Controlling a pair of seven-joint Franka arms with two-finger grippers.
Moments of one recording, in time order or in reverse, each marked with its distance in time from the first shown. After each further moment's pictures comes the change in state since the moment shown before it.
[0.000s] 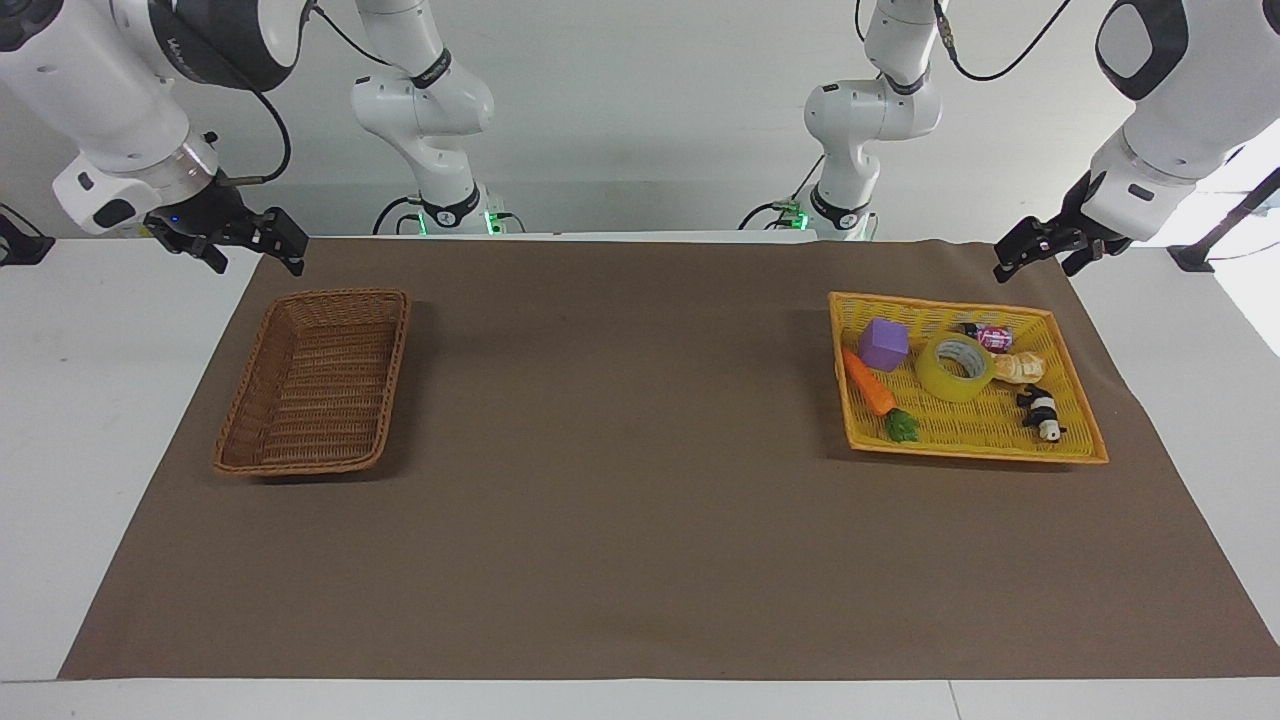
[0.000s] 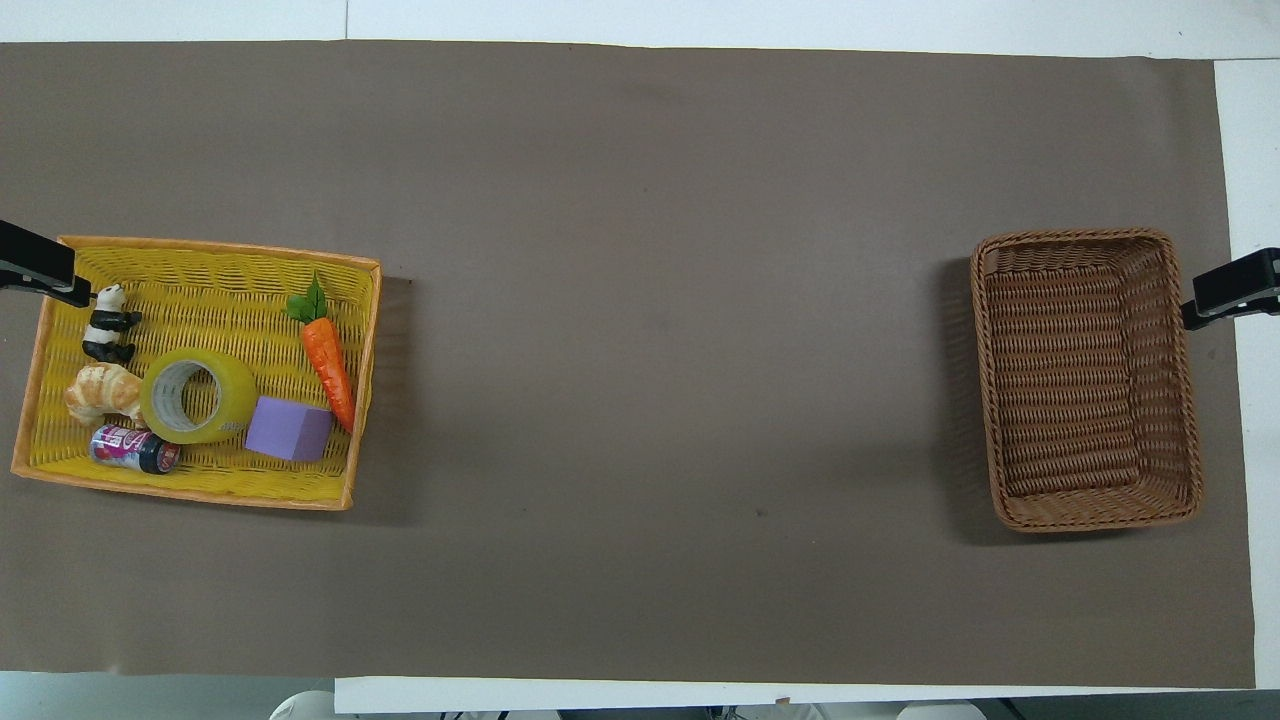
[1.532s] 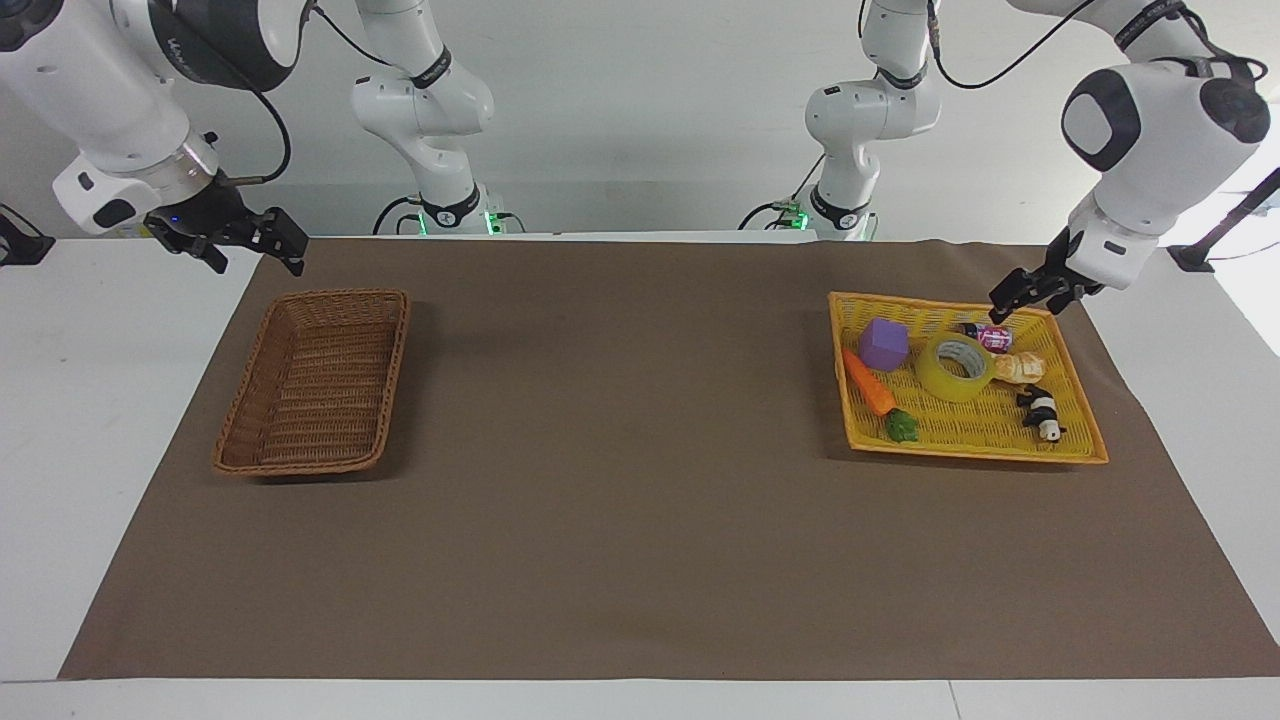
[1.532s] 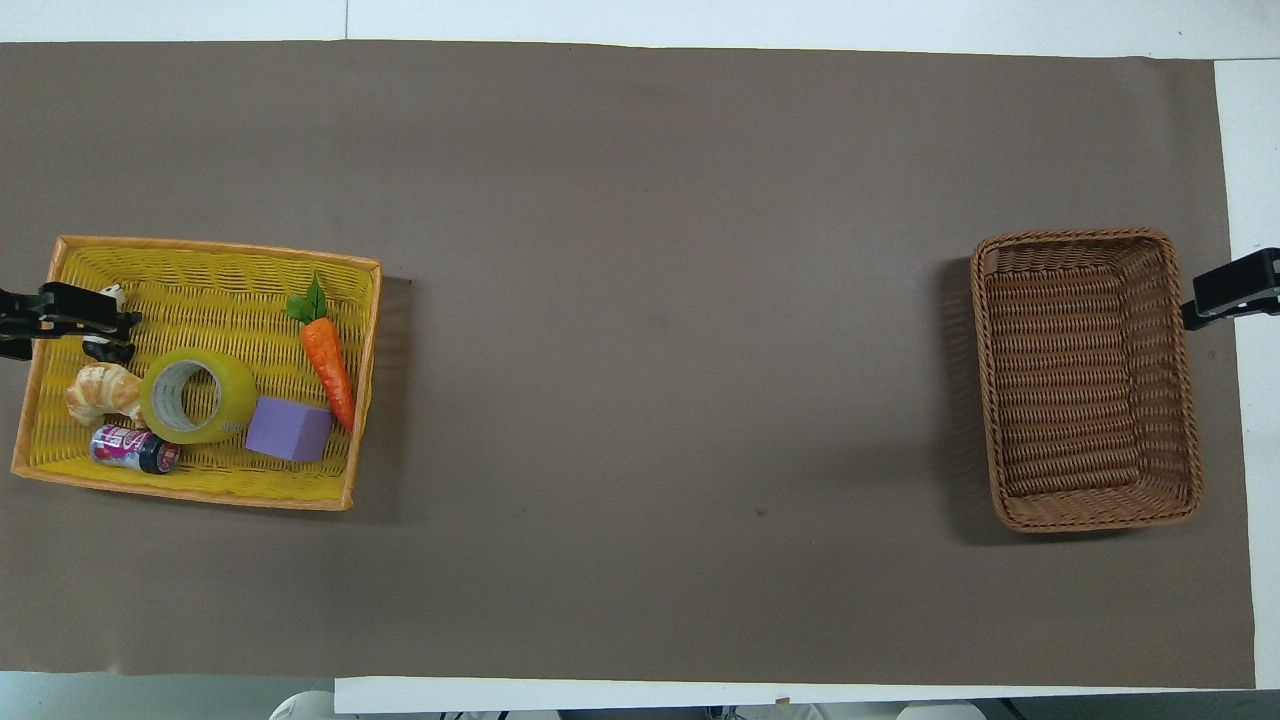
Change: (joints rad) left arm 0.110 -0.107 0.003 -0.513 0.001 0.473 0.056; right arm 0.000 0.000 0.000 0.000 0.000 0.000 0.000
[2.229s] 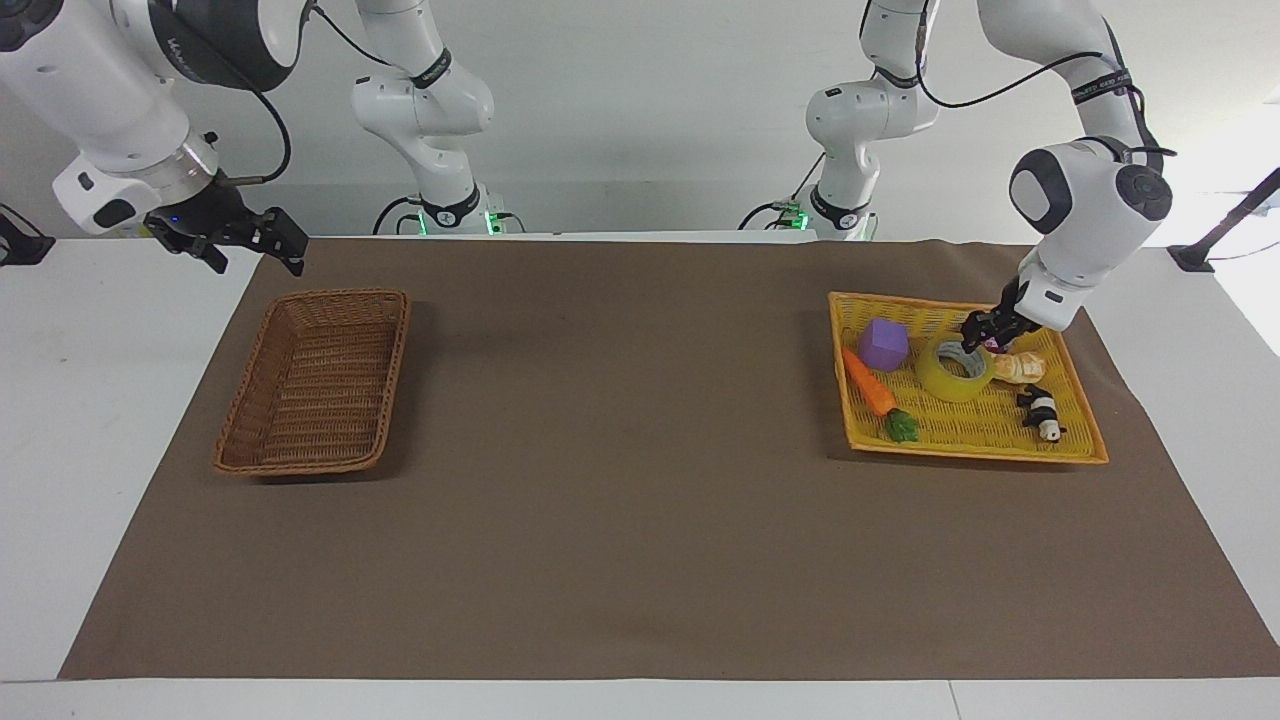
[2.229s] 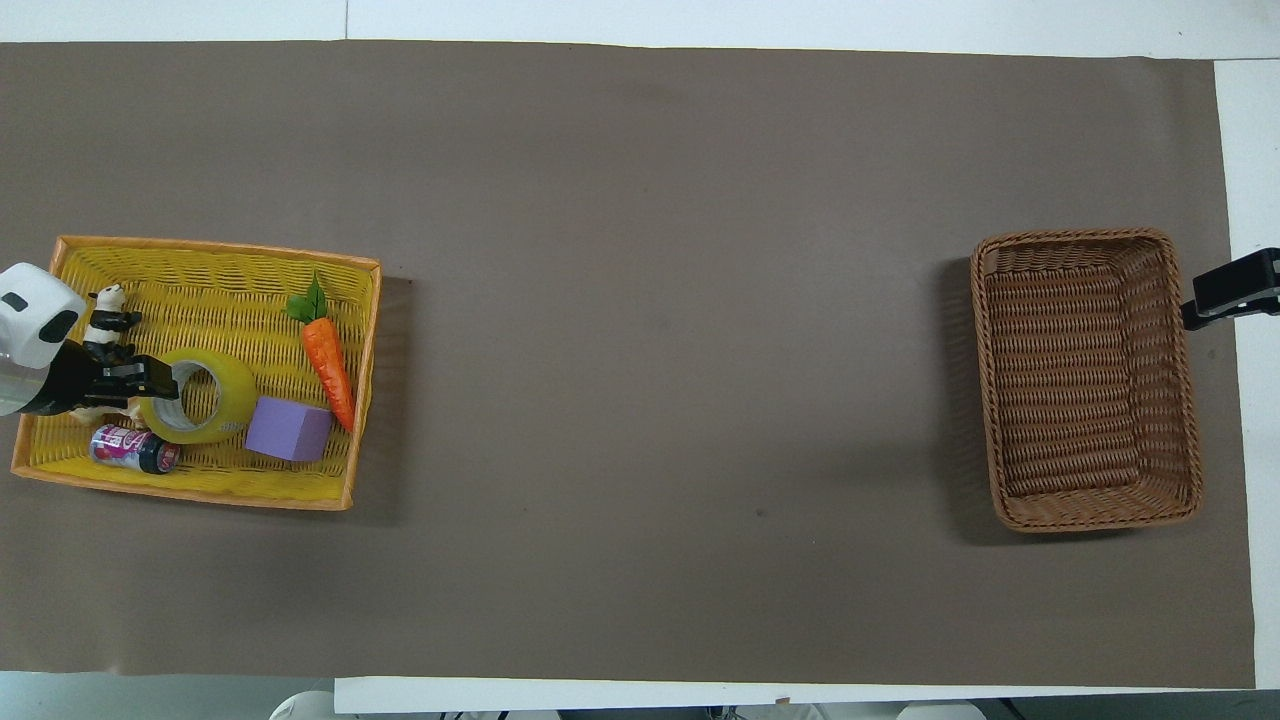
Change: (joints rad) left arm 0.042 -0.004 0.001 -0.264 0.000 0.247 0.024; right arm 0.000 0.000 0.000 0.000 0.000 0.000 0.000
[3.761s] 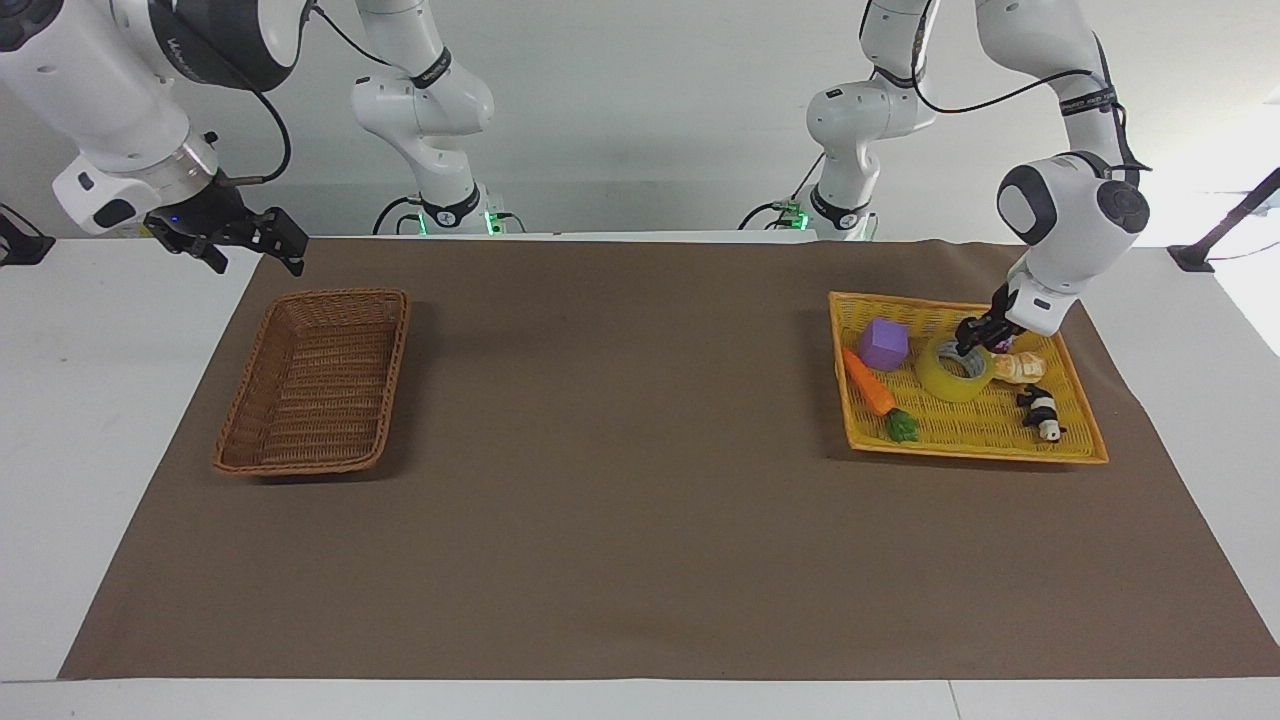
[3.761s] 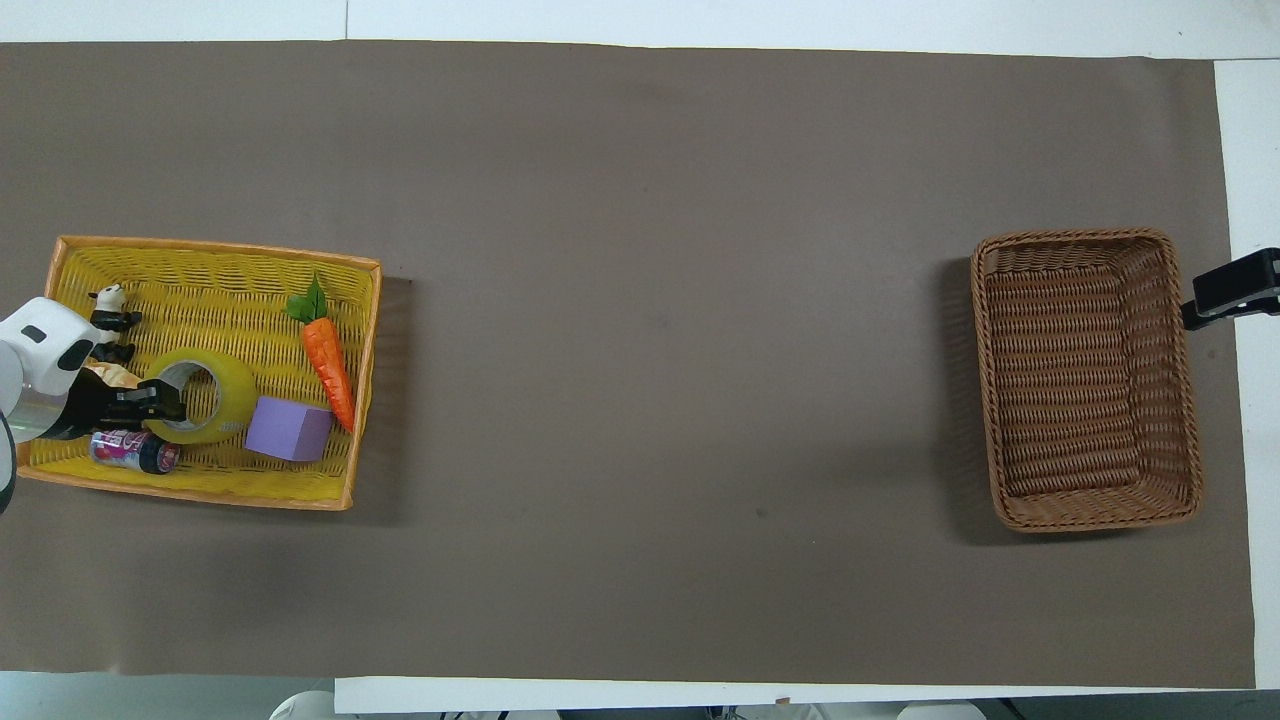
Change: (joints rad) left arm 0.040 0.005 0.001 -0.074 0.000 0.067 -0.006; right arm 0.000 0.000 0.000 0.000 0.000 0.000 0.000
